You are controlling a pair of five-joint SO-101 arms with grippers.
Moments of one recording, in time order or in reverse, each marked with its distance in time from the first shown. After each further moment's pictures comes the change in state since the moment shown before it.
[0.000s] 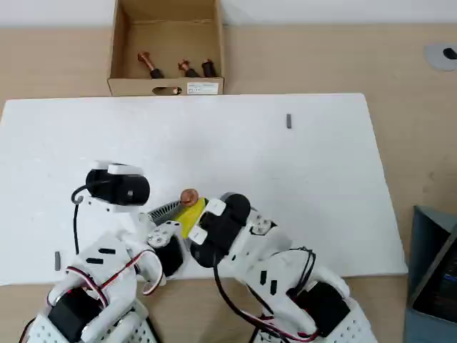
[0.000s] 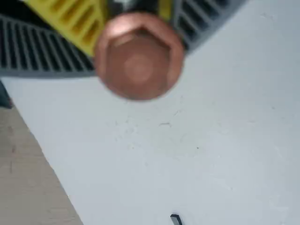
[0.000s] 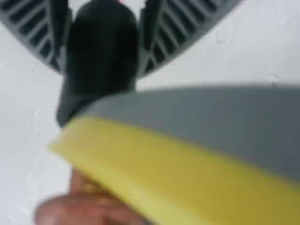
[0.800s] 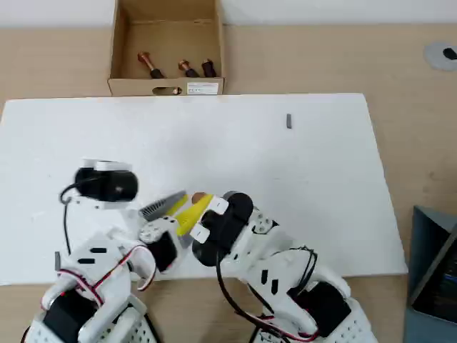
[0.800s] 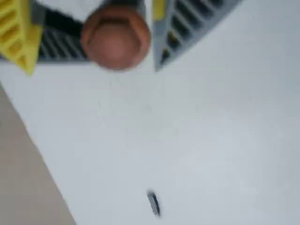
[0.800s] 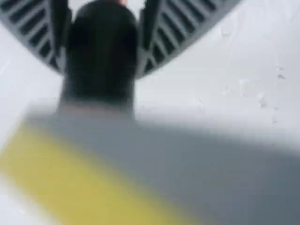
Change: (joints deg) left arm -7.8 0.4 -3.3 1.2 -0.2; right arm 0.3 0.0 -0.1 -0.2 -0.1
